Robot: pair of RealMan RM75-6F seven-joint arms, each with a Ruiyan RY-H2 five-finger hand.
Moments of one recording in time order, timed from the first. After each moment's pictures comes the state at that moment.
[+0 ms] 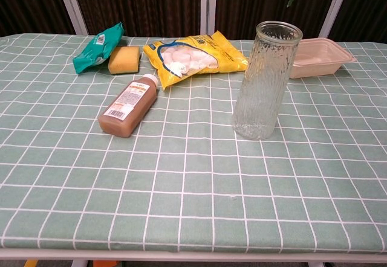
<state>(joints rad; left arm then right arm) -0.14 -1.26 0.00 -1.36 1.52 1.41 0.01 0.50 -1.03 0.50 -2.14 -1.06 1.16 0.78</state>
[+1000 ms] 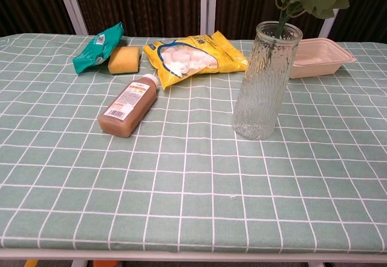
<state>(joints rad) -0.13 -1.26 0.00 -1.31 1.50 1.40 -0.05 0.60 -1.26 0.45 -1.91 -0.99 0.99 0.70</state>
